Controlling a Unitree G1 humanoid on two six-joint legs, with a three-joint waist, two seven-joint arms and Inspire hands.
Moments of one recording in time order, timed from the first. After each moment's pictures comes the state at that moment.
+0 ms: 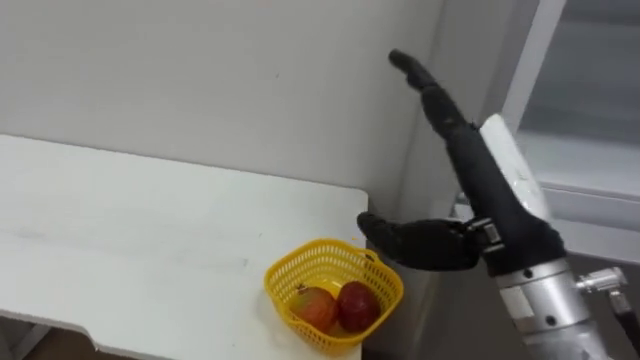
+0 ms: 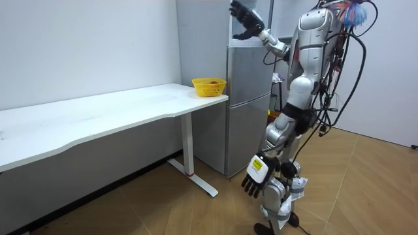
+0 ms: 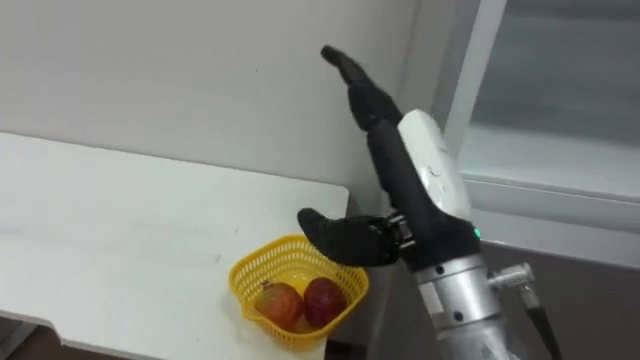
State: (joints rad) left arm 0.19 0.27 -0.04 1.13 0.36 0.02 -0.02; right arm -0.22 -0.40 0.15 -0.39 -0.32 -0.19 -0.26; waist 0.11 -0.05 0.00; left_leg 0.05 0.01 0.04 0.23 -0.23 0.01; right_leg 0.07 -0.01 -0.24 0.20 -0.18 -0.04
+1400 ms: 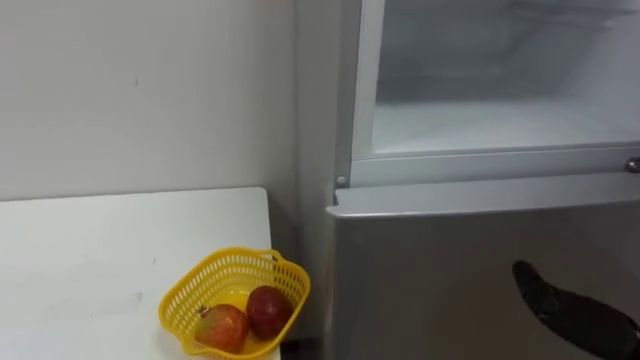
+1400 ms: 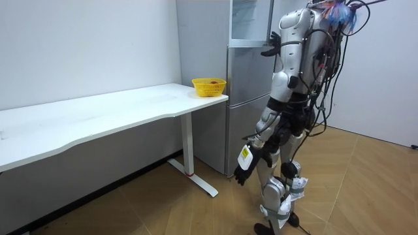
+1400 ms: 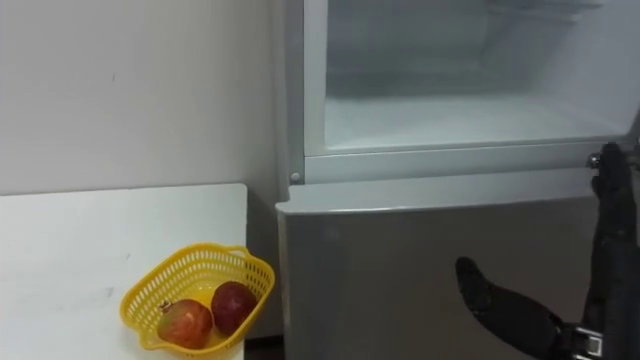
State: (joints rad) left arm 0.22 0.22 -0.09 1.16 0.34 0.02 0.06; right arm 0.14 -0.32 -0.02 -0.22 -0.15 -0.22 -0.58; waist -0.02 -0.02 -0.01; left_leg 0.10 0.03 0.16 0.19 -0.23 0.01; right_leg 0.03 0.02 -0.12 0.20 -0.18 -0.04
